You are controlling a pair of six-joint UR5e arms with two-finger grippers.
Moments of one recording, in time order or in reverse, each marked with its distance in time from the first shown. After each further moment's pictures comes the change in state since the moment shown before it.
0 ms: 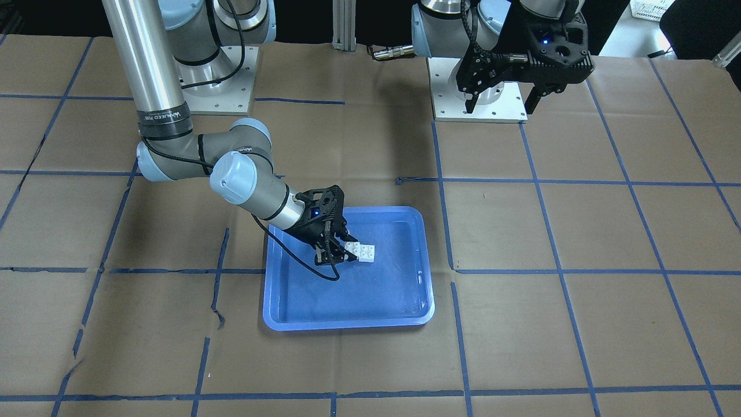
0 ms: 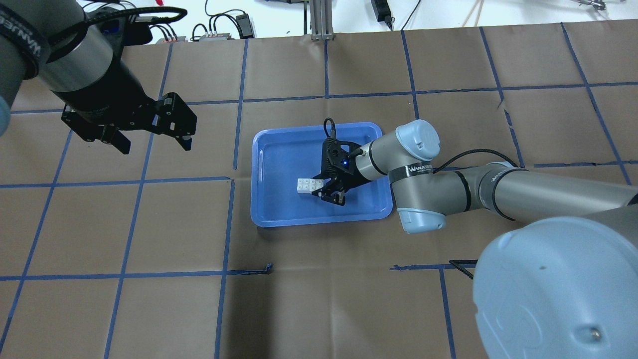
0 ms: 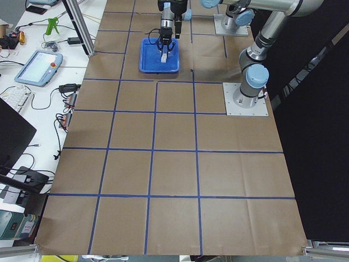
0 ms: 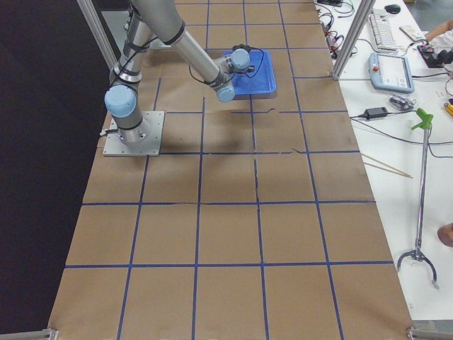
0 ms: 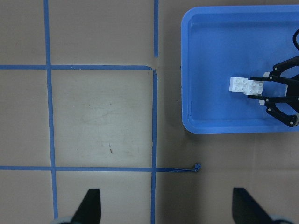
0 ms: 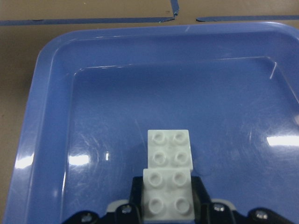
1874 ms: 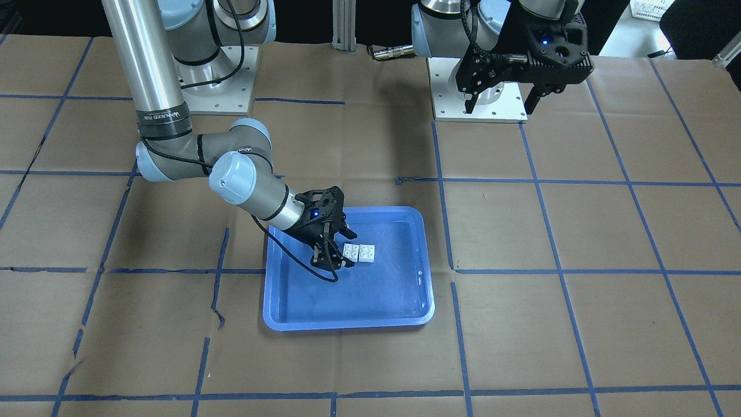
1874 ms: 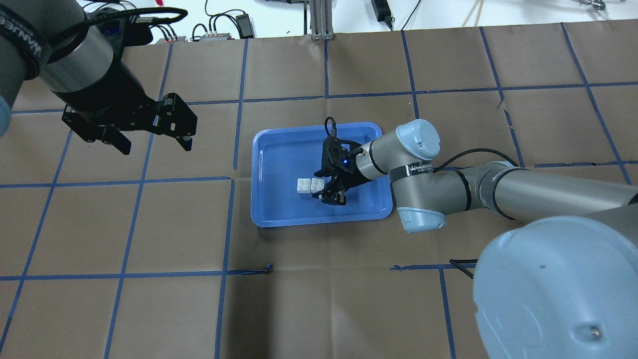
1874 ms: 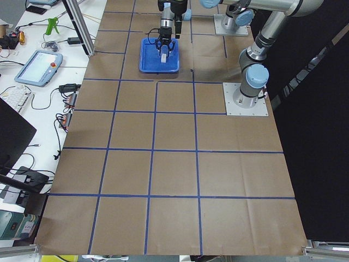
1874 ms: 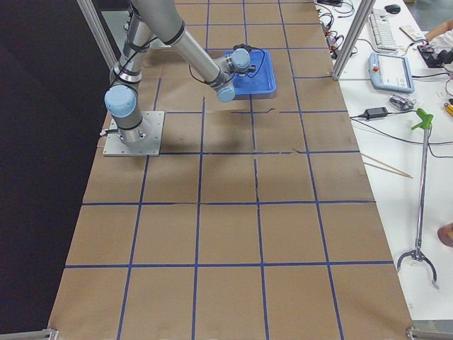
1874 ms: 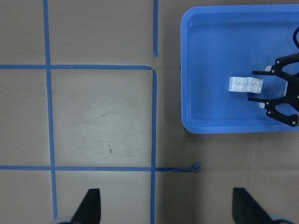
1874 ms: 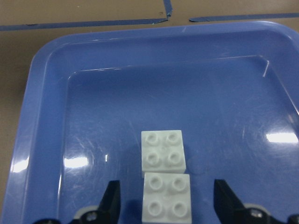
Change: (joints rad) left arm 0.000 0.000 -0.002 0.000 -0.002 0.000; right arm -0.005 -0.008 -0.010 0.004 -0.003 0.039
